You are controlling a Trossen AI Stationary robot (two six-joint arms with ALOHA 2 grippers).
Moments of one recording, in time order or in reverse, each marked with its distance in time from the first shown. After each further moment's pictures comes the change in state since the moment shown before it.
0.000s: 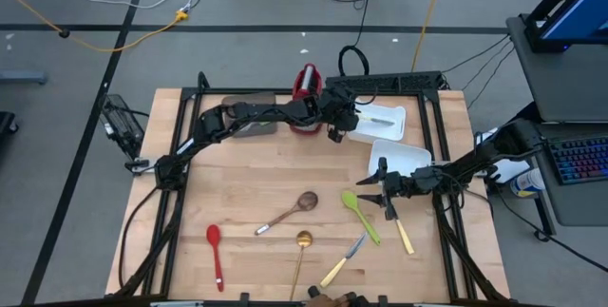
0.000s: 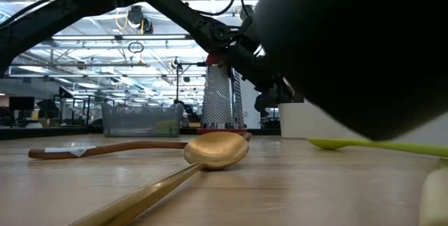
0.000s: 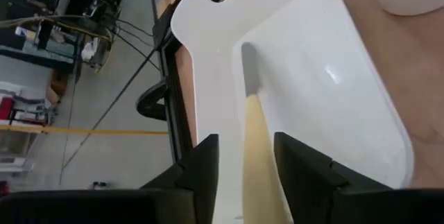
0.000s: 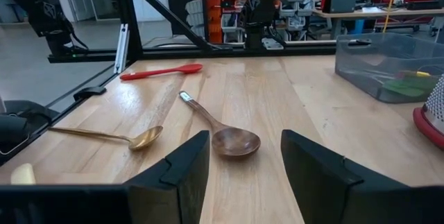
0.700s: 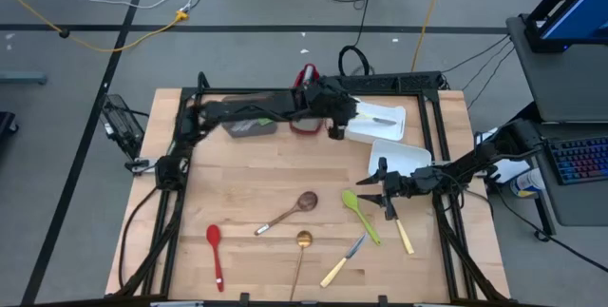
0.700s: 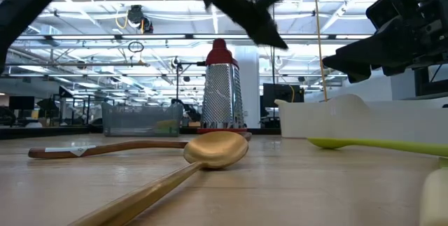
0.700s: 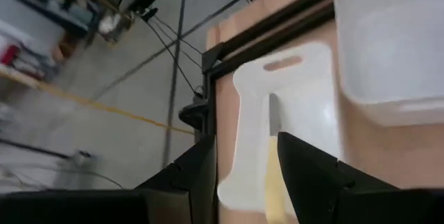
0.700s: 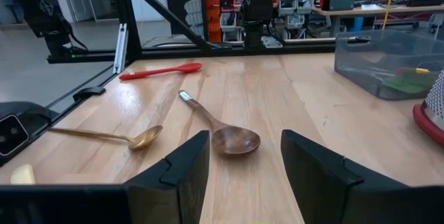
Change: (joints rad) left arm -0.075 -0.266 0.000 -0.193 -0.096 -0.317; right arm 0.000 0.000 0.000 -0.004 0.004 0.011
